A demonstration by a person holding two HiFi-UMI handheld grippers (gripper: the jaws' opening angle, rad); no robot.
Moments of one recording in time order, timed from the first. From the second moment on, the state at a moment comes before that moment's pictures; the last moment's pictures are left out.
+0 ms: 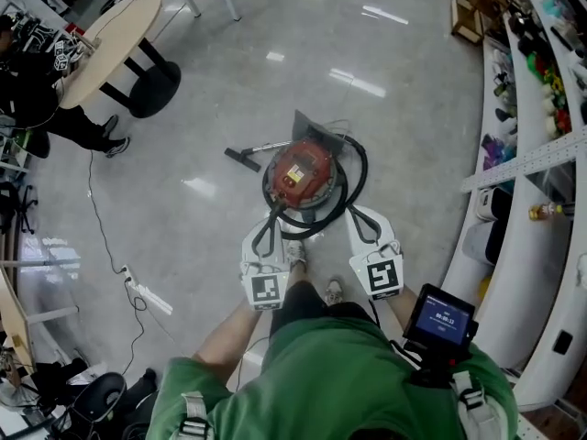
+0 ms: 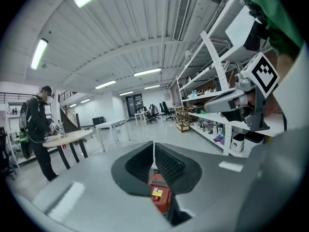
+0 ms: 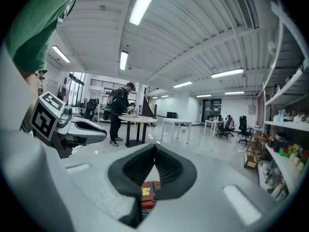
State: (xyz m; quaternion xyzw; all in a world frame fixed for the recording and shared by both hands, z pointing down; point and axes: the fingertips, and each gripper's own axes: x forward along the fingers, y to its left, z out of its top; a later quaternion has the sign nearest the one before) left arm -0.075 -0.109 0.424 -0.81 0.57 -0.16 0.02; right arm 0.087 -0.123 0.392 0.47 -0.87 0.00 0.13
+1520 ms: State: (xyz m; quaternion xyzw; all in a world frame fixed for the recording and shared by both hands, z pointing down) left arm -0.094 0.112 0.323 -0.86 0.50 -0.09 0.08; right arm 0.025 0.113 0.312 0.49 -0.87 -0.04 0.10
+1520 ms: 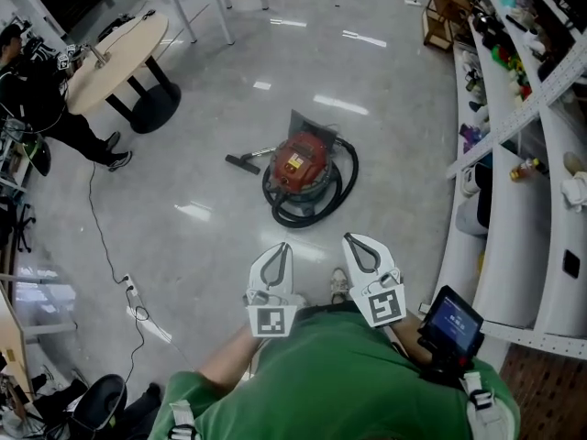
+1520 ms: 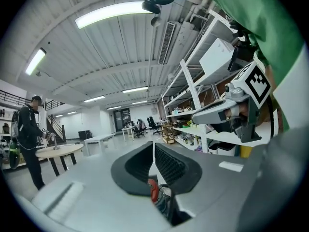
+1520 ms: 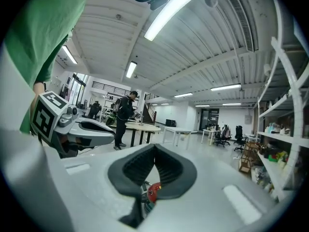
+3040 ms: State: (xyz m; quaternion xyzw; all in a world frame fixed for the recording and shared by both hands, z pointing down) left arm -0.086 0.153 0.336 -0.89 0.45 -0.09 0.04; right arm 0.015 0.167 0.318 0.52 -0.85 -0.01 0.10
